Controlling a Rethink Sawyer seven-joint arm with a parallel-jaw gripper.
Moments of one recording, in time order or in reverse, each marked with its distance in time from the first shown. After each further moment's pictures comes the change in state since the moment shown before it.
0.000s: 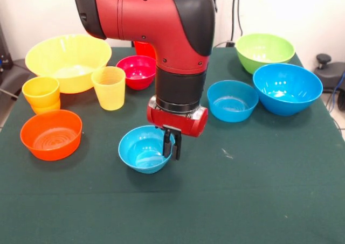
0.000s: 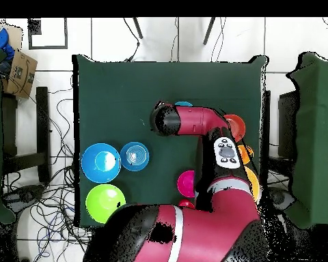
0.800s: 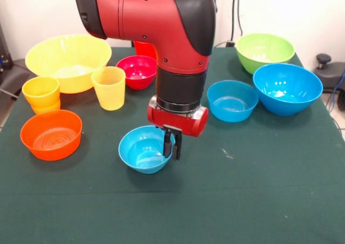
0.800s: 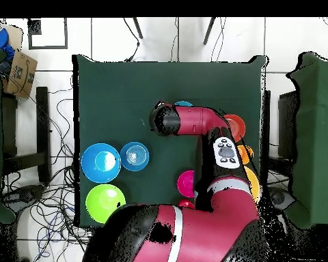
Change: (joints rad) arm 0.002 -0.001 0.000 0.000 -0.003 0.000 0.000
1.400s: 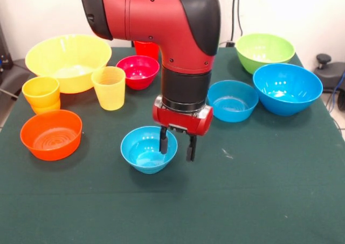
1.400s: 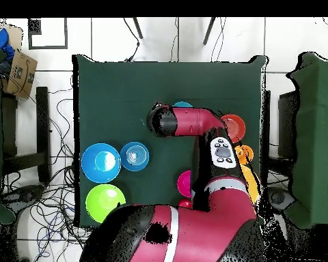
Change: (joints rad) arm 0.011 0.000 0.001 0.013 0.000 0.000 0.000
